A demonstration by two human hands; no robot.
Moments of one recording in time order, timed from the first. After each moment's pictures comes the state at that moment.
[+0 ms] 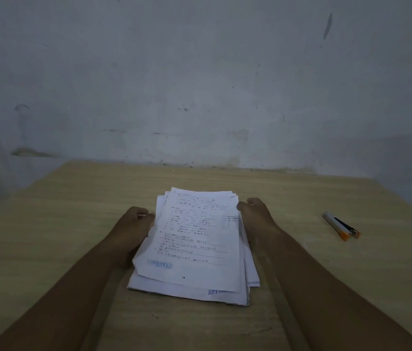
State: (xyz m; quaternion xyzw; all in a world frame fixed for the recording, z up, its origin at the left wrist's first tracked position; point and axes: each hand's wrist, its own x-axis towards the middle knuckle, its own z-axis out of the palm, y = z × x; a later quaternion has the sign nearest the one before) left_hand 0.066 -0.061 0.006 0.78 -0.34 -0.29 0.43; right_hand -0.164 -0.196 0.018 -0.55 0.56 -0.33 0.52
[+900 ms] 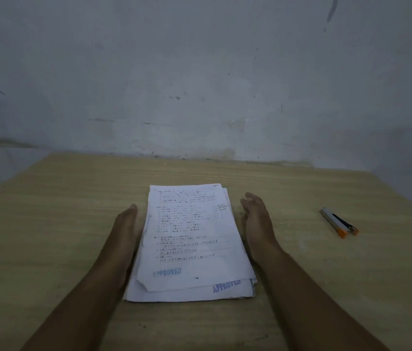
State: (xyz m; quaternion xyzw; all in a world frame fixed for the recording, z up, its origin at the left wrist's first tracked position) left_hand 0.057 -0.053 -0.030 0.65 -0.22 -0.43 0.59; right_hand -0.170 -0.189 -0.007 -0.51 0.49 -0.45 0.55
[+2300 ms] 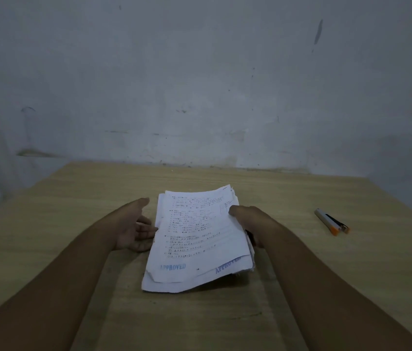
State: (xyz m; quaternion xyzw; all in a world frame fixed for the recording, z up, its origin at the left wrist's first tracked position) left_hand 0.057 -0.054 0.041 0.70 -0.15 -0.52 0.46; right_hand -0.183 -0.150 0.053 -0.55 0.57 -0.21 0.57
